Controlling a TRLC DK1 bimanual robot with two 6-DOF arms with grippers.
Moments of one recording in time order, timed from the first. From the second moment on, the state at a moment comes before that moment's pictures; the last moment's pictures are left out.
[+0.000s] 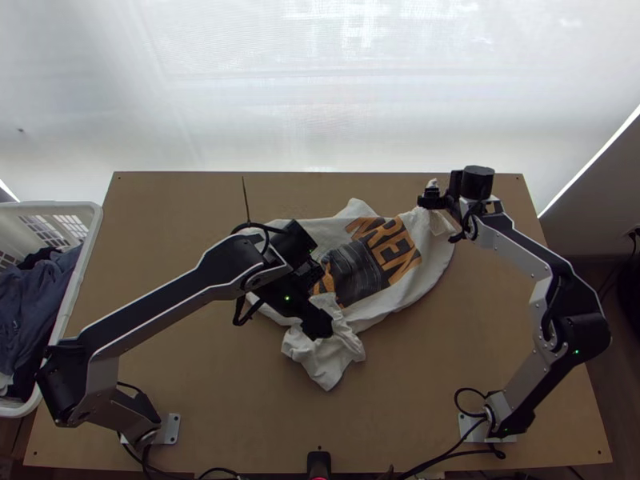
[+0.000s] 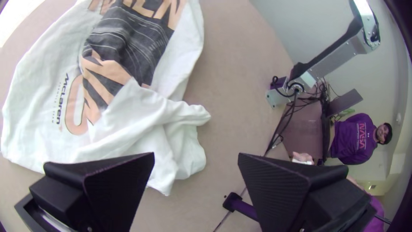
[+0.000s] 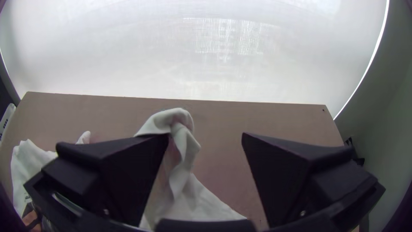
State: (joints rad) left arm -0.83 1.67 1.59 -1.09 0.44 -0.15; right arm 0.12 1.85 1.25 0.07 0.08 0.03
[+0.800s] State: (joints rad) left arm -0.17 1.67 1.36 -0.78 0.19 -0.01; right arm 0.36 1.36 1.13 -0.31 0.03 0.10
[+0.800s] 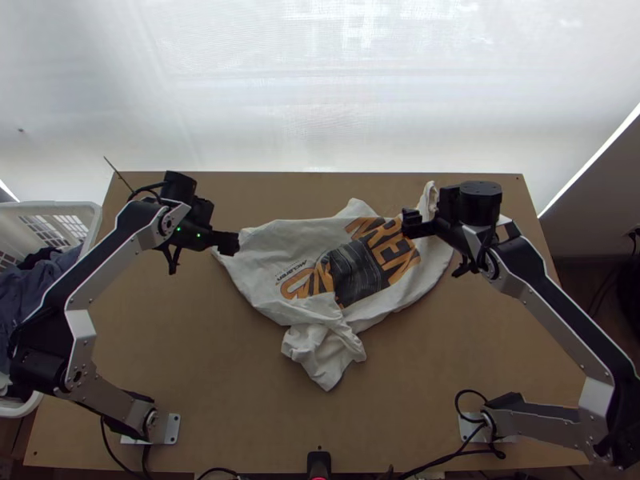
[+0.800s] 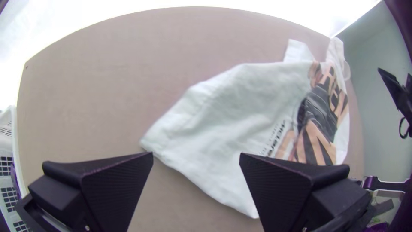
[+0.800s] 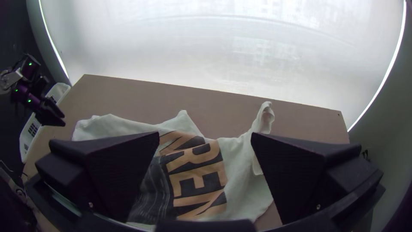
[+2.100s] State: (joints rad) left arm -0.14 1.90 1.32 -0.63 0.15 0.11; right arm 0.62 1.18 1.10 -0.67 -0.10 0.08
